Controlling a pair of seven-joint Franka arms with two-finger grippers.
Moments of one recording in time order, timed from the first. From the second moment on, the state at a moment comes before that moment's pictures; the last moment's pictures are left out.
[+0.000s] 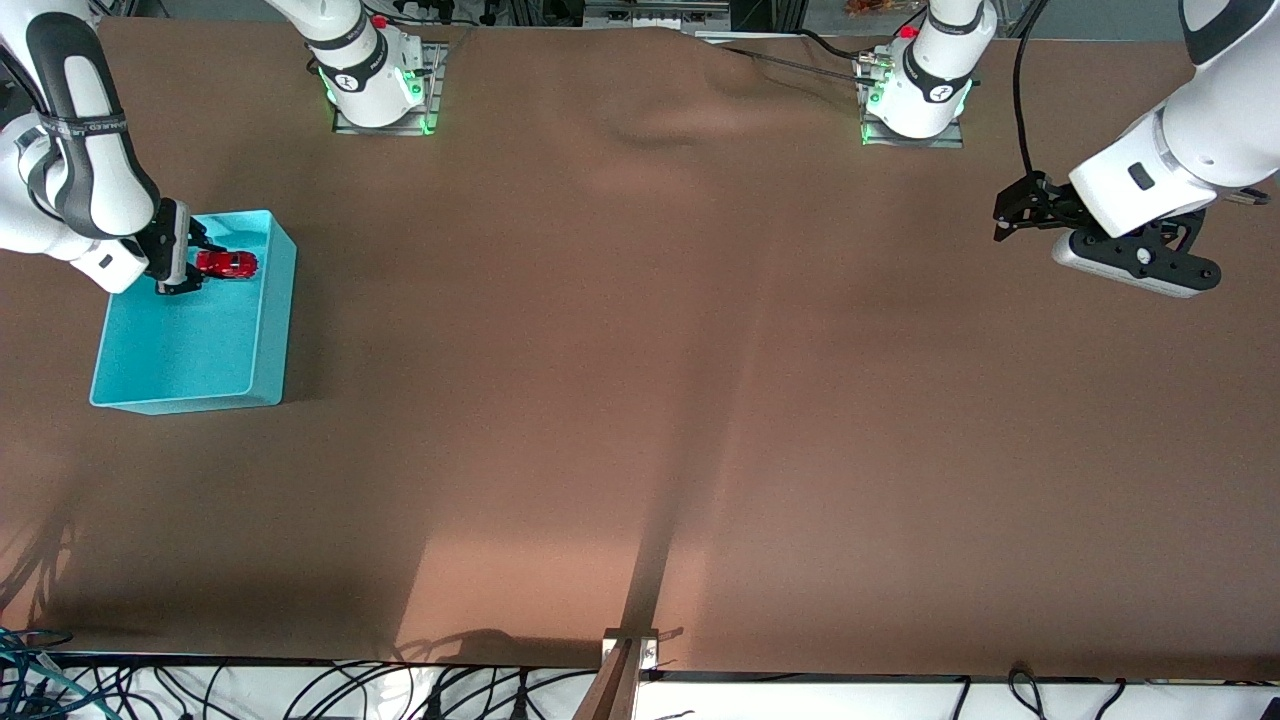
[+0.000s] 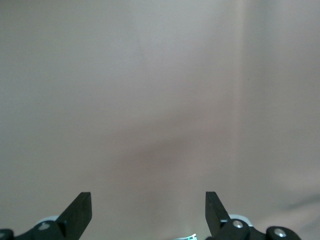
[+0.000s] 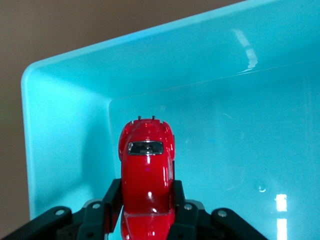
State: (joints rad) left arm 0.07 0.04 -0.22 -1.60 -0.02 1.51 0.13; right arm 0.09 0.29 -0.58 -2.31 0.24 2.22 -2.17
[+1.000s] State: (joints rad) left arm 0.07 0.04 -0.22 -1.60 -0.02 1.51 0.13; right arm 0.17 0.25 -0.53 -1.87 0.34 1.70 -1.78
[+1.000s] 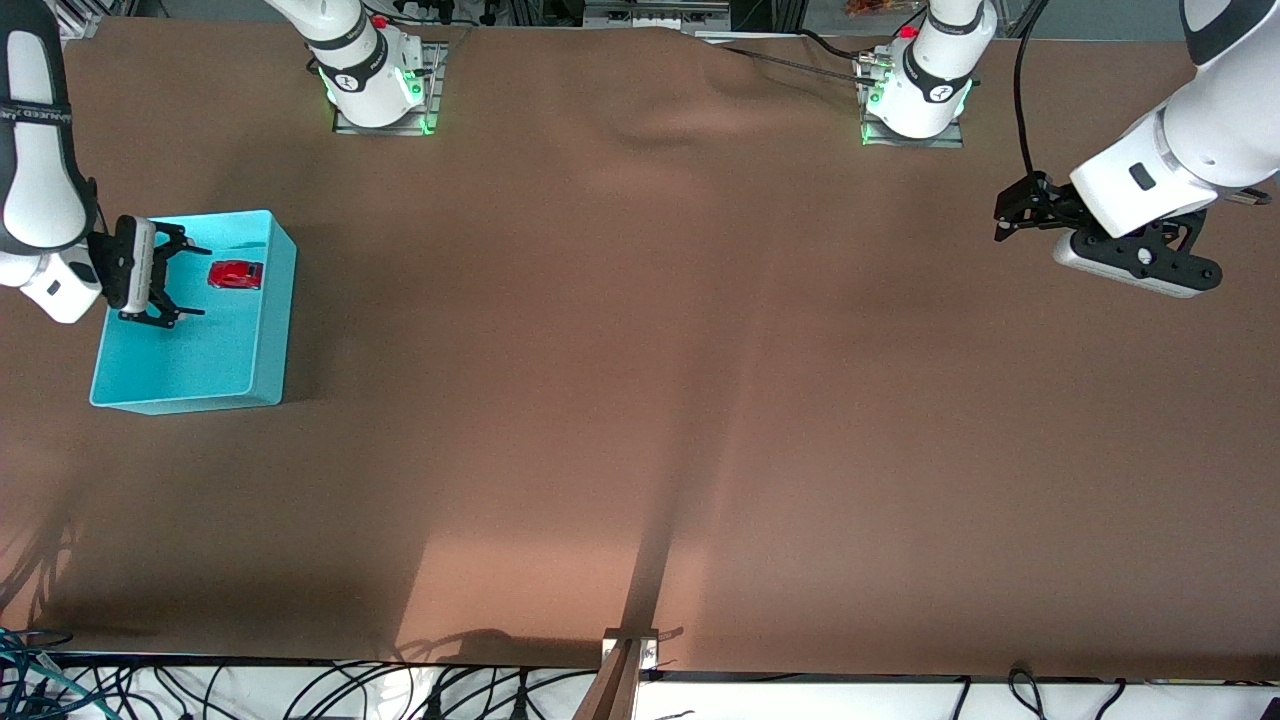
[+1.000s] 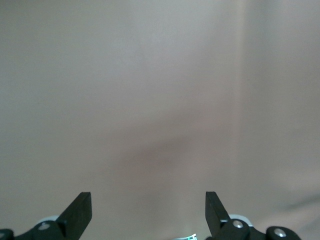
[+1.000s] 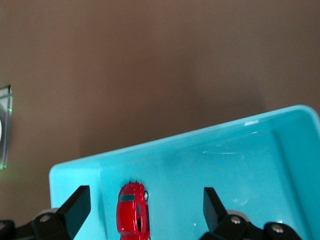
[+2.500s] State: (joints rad) left arm 0.07 0.04 -0.21 -1.60 -0.02 1.51 0.13; right arm 0.55 0.14 -0.52 -1.48 0.06 1.35 -0.05
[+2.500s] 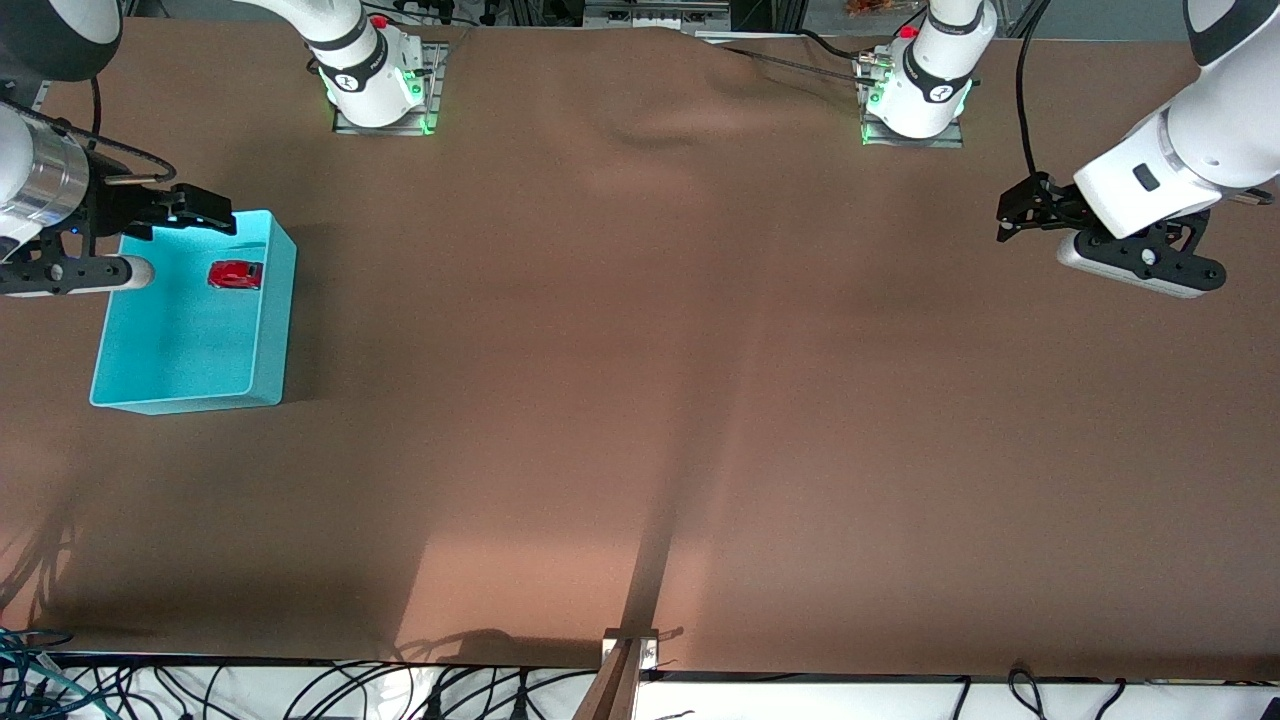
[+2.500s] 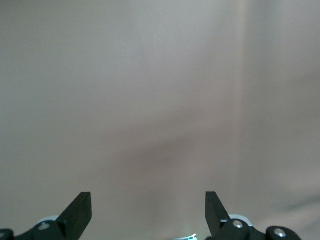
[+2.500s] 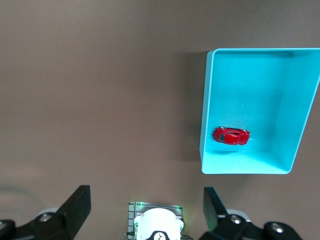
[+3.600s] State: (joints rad) left arm 0.07 0.04 -0.21 -1.60 -0.02 1.51 0.13; right arm -0.09 0.01 0.11 -1.61 0.02 1.41 -0.04
